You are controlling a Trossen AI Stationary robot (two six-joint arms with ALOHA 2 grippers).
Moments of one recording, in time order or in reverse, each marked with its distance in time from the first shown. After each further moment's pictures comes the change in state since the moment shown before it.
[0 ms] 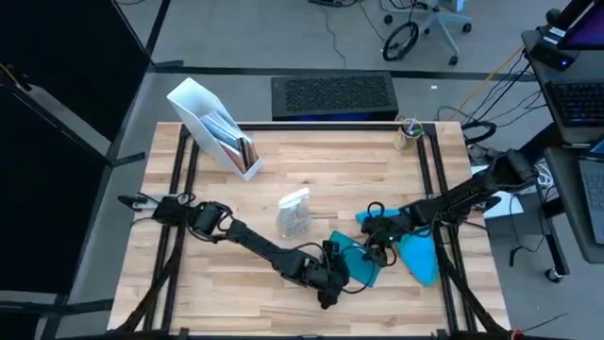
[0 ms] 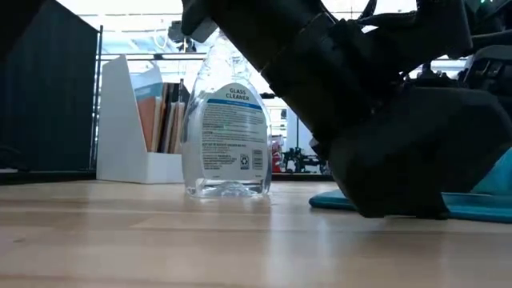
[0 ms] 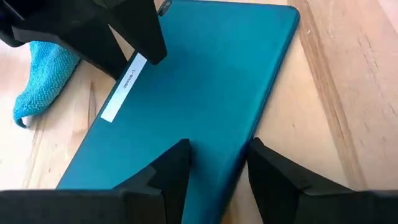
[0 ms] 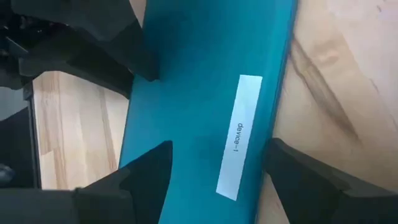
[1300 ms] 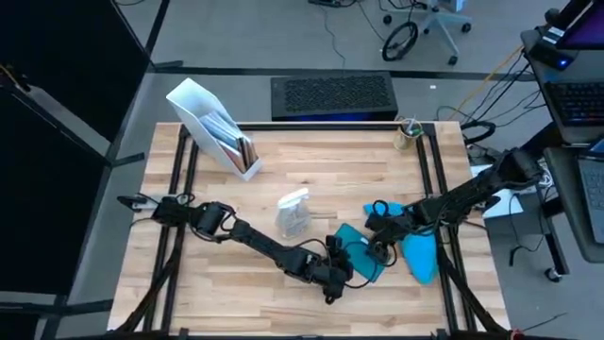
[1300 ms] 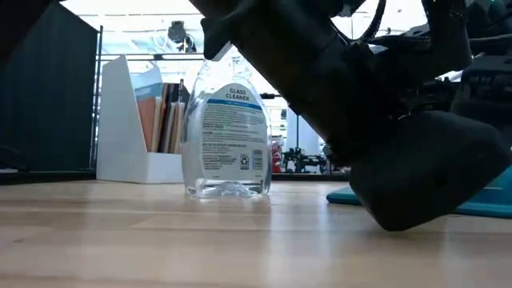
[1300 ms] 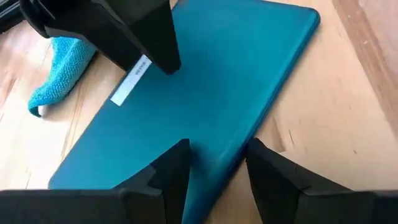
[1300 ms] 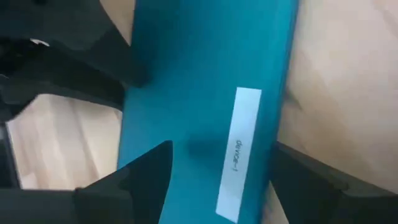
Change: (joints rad) left arm 0.020 0.014 0.008 0.071 -0.030 0.053; right arm 0.013 -0.005 -0.009 -0.073 0.091 0.143
